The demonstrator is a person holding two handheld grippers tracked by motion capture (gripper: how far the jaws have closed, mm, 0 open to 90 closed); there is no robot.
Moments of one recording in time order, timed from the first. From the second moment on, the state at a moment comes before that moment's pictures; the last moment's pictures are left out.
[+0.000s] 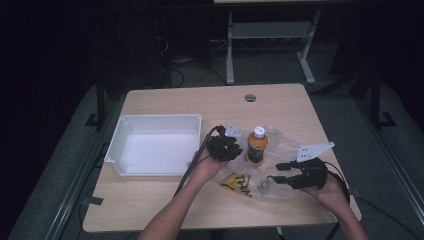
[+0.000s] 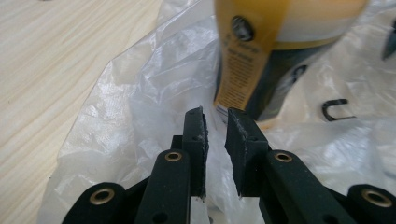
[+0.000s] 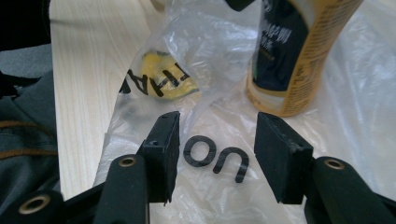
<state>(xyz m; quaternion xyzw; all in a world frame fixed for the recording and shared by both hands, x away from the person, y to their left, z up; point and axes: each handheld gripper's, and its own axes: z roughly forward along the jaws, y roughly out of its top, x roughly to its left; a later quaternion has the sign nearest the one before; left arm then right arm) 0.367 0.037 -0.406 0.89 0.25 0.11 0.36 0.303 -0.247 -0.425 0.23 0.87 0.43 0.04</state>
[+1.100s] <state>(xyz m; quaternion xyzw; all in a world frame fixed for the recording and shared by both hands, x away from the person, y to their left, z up) 0.371 0.049 -0.371 0.90 0.18 0.07 0.40 0.304 -0.284 -0.415 0.29 0.84 0.44 0.10</state>
